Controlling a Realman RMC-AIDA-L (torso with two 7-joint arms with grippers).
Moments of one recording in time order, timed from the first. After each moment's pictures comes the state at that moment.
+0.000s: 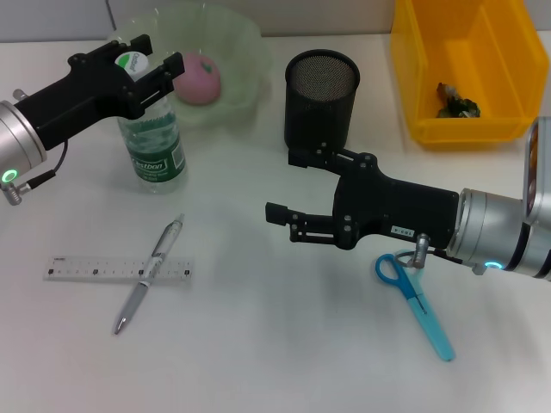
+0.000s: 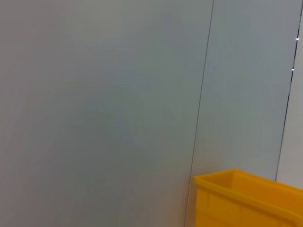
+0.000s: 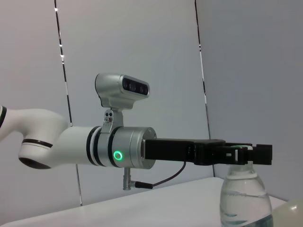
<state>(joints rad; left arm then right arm) -0.44 -2.07 0.97 0.60 1.35 1.18 -1.14 0.59 2.09 -1.27 -0.21 -1.21 -1.44 0.81</state>
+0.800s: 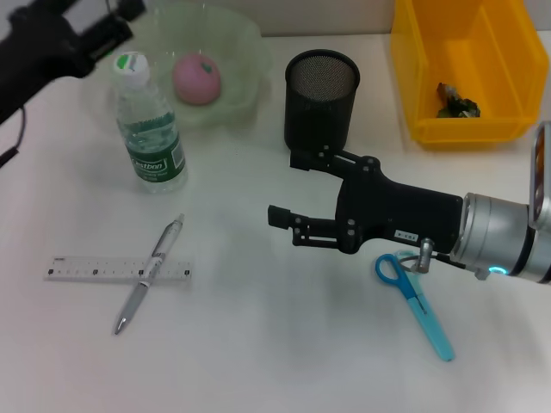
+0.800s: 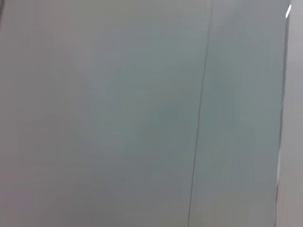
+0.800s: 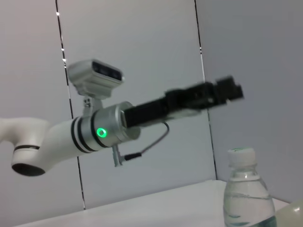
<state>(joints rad) -0.37 -2.07 0.96 0.65 1.13 1.37 -1.11 0.57 2.09 -1.27 -0.21 -1.21 -1.46 0.81</state>
